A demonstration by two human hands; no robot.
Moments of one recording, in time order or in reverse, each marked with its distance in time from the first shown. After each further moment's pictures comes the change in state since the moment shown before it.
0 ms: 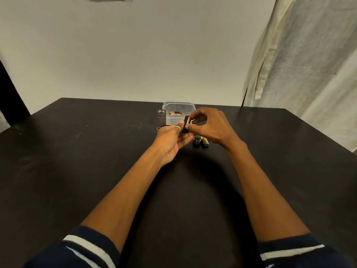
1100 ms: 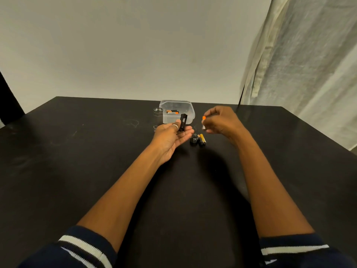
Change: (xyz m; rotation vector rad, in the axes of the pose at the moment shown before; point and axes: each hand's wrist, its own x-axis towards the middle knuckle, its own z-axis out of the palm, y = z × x) left_hand -0.001 -0.004 0.004 0.030 0.001 0.038; right_hand -0.005 0.009 -0.026 0.395 0.049 0.517
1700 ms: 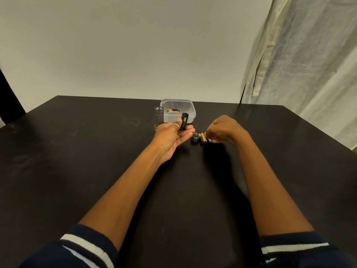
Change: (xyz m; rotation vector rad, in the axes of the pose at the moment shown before) left_hand -0.002 0.002 0.000 -0.014 -0.011 -0.015; right_hand 0.008 0.012 0.003 -0.442 -0.076 0.196
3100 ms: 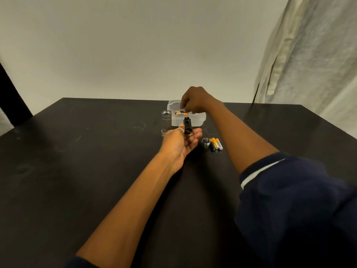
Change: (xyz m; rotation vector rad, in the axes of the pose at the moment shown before) left_hand 0.001 0.003 0.006 -0.031 0.134 -0.068; right_hand 0.089 -0.108 0.028 -0.404 -0.019 -0.535
